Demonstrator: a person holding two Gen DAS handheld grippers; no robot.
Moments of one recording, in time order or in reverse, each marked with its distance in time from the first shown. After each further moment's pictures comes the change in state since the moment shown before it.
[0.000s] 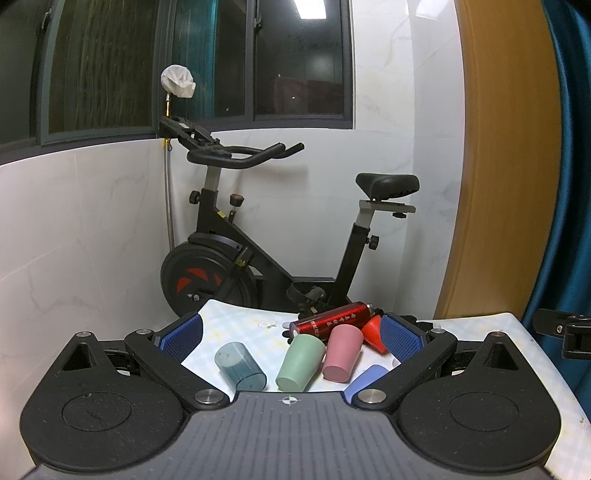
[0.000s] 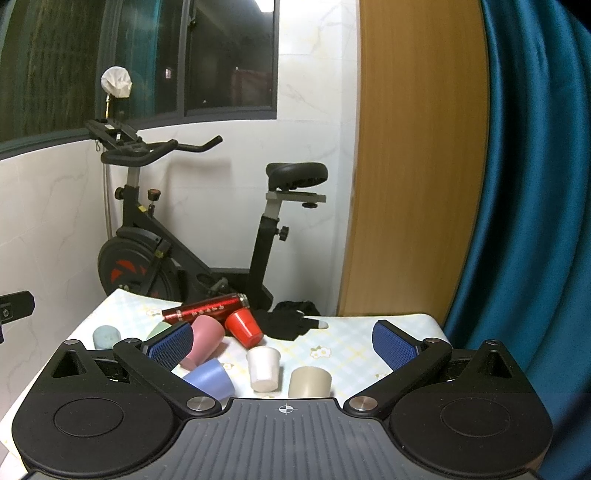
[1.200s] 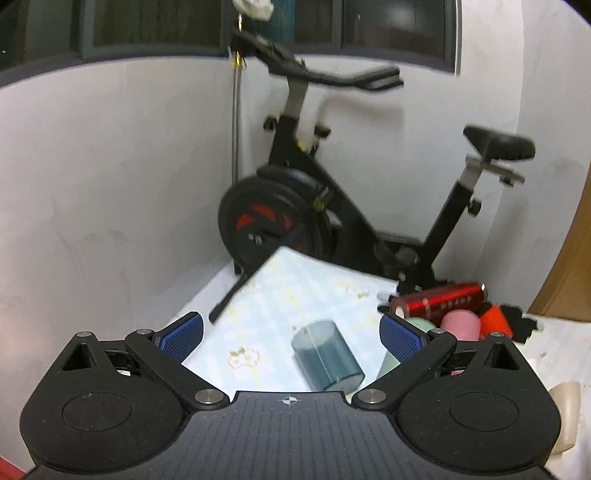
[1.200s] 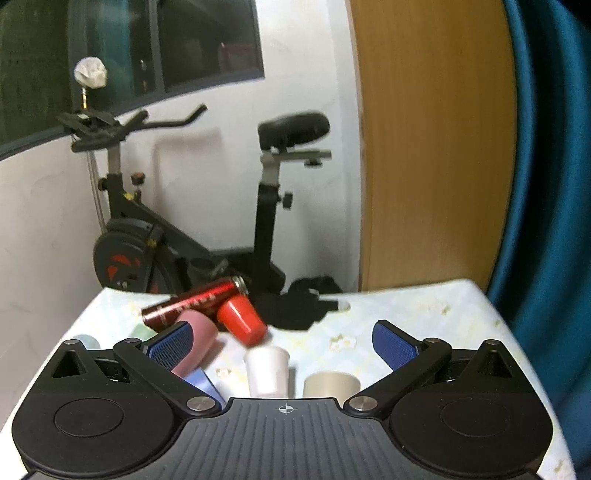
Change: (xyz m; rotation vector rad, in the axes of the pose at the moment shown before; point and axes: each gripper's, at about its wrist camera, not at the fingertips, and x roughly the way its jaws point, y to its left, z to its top) left arm 0.154 0.099 -0.014 -0.140 0.215 0.184; right arm 0.166 -0.028 -0.031 0.112 0.108 0.051
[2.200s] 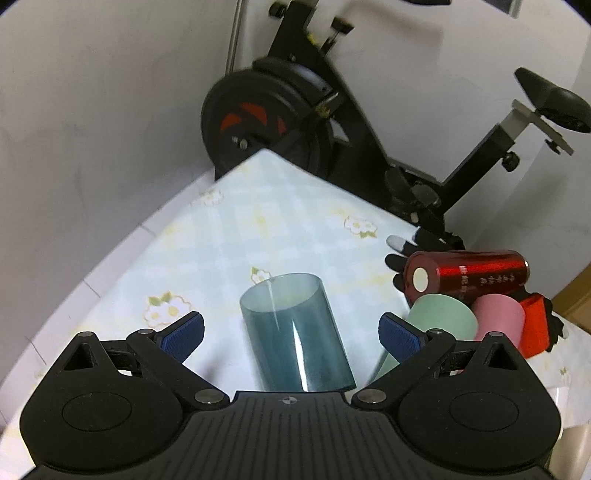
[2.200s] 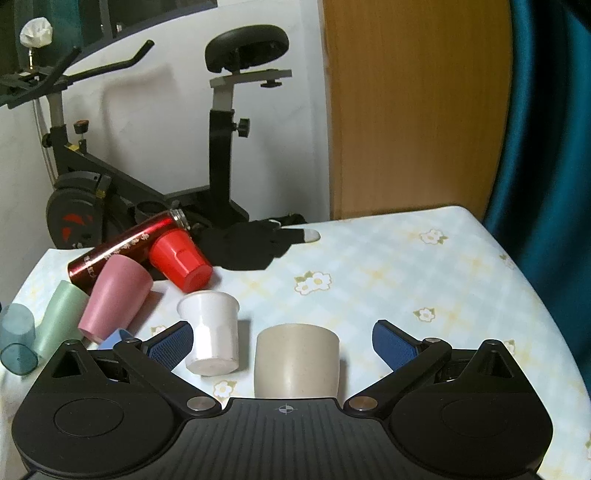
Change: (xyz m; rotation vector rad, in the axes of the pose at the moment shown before) left arm 0.160 -0.016 -0.019 -0.164 0.296 -0.053; right arm 0.099 -0.028 -0.042 0.063 0.181 -0.083
